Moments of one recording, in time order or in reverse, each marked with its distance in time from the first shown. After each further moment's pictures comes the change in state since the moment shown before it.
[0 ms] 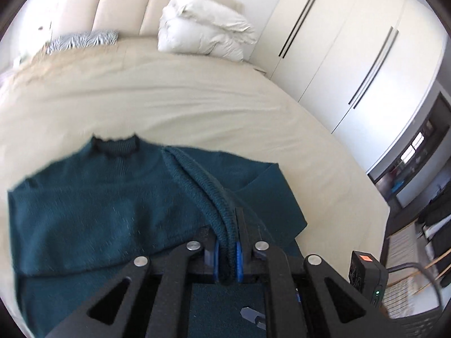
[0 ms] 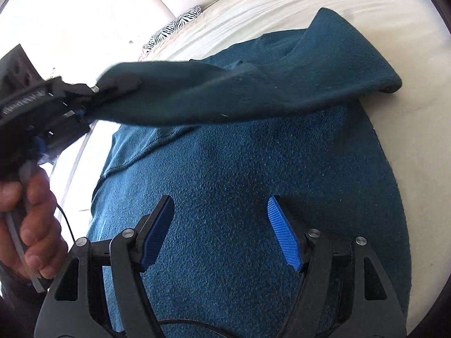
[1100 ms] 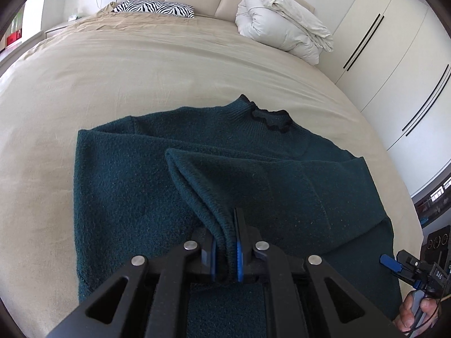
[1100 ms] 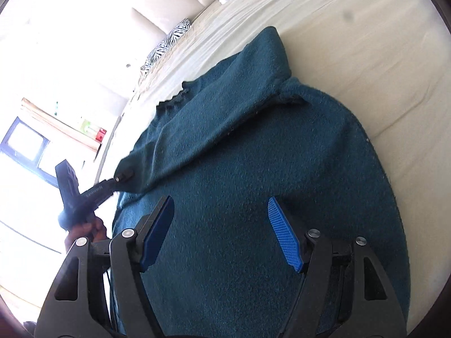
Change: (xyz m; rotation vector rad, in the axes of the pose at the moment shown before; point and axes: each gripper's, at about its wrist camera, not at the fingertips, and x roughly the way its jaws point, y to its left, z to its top) left arm 0.022 0.209 -0.061 -0.284 0.068 0.156; right arm 0.008 -0.036 0.049 0.217 -0.057 0.118
